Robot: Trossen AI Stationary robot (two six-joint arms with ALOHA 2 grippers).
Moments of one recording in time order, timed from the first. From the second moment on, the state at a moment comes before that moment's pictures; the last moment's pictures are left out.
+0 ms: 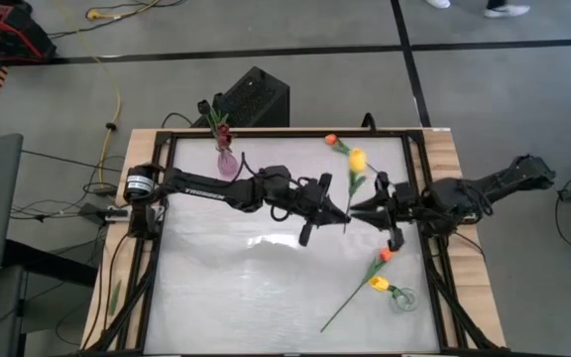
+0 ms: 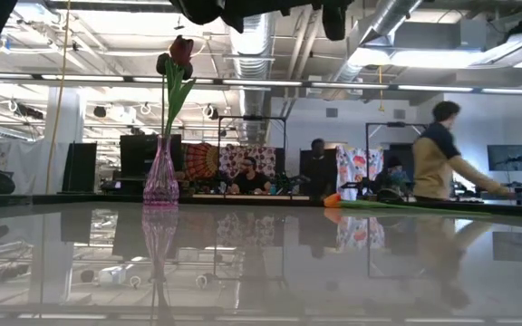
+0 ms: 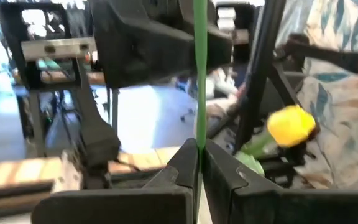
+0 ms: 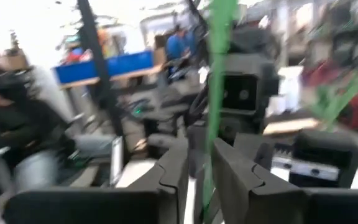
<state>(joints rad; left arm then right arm) 0.03 1.91 1.41 0.61 0.39 -0.14 0.36 0.77 0.69 0.15 0.31 0.15</state>
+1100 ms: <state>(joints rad) -0.14 2.69 2.30 0.68 0.36 -0.33 1.07 0.56 0.69 -0.07 0.97 0.18</state>
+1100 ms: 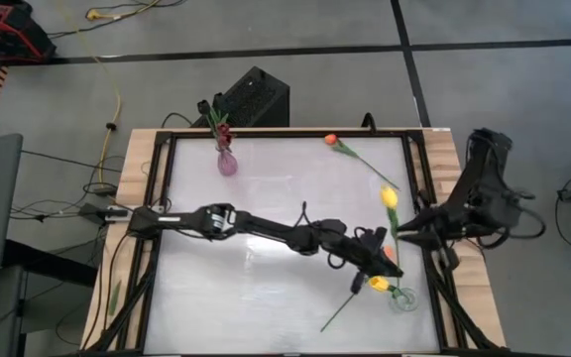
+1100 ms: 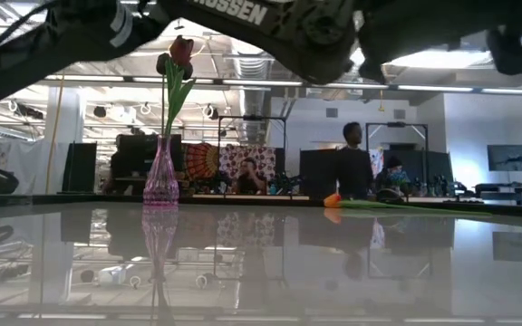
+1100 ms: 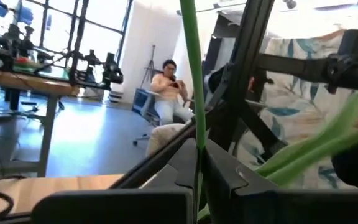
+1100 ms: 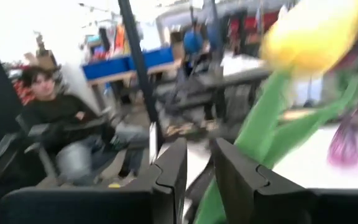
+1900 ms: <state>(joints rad) -0.17 2.74 2.33 0.61 0.21 -0.17 1.10 0.56 0.69 0.11 1.00 -0.03</state>
